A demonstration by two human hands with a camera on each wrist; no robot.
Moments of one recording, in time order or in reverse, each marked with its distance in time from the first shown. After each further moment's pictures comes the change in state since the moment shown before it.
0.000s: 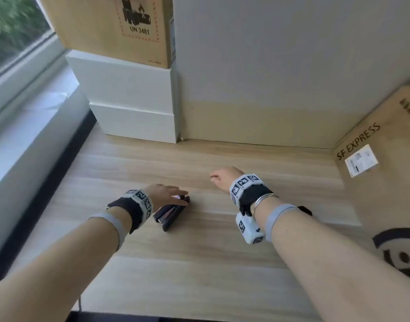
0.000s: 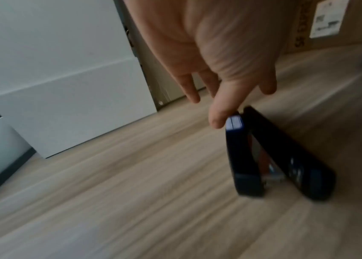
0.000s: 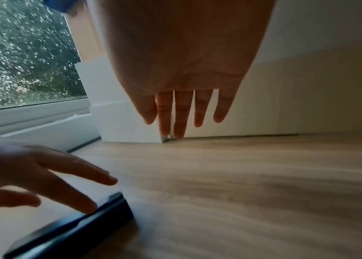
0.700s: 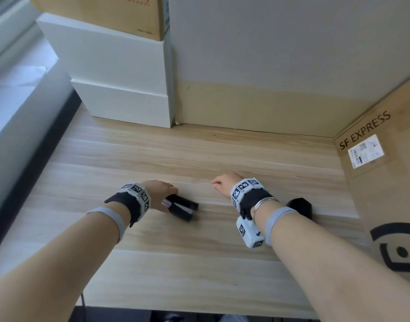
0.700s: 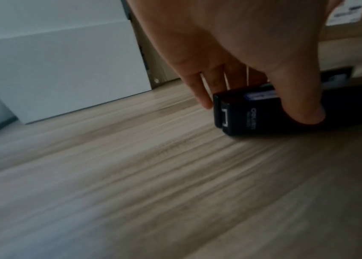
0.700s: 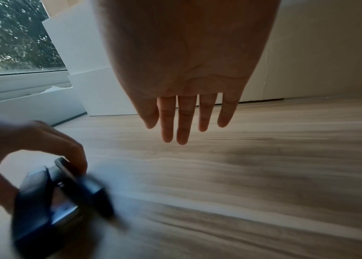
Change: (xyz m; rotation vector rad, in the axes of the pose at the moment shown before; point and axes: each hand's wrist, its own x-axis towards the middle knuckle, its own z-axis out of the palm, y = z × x) left_hand 0.035 0.005 0.019 -0.314 -0.006 -0.112; right_hand 0.009 0.024 0.041 -0.051 -0.171 0.039
